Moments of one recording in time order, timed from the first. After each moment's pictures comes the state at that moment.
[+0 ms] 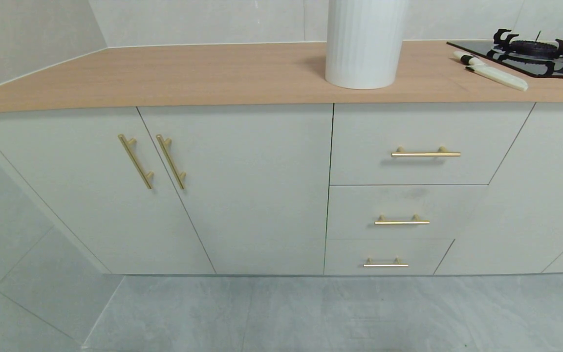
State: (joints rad) left arm 0.00 0.00 0.00 0.00 0.00 0.00; right arm 0.00 0.02 -0.20 0.02 -0.38 -0.14
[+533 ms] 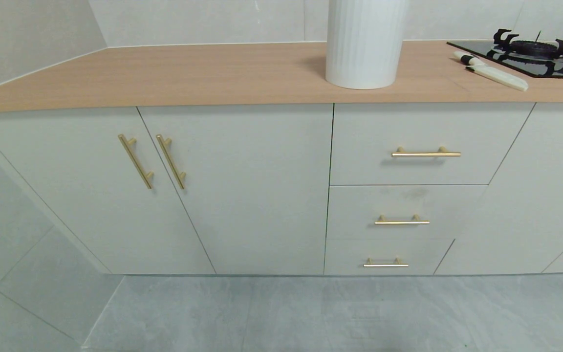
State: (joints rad) left arm 0.00 0.00 0.00 0.00 0.00 0.00; right arm 0.00 0.00 -0.01 -0.05 -0.09 -0.02
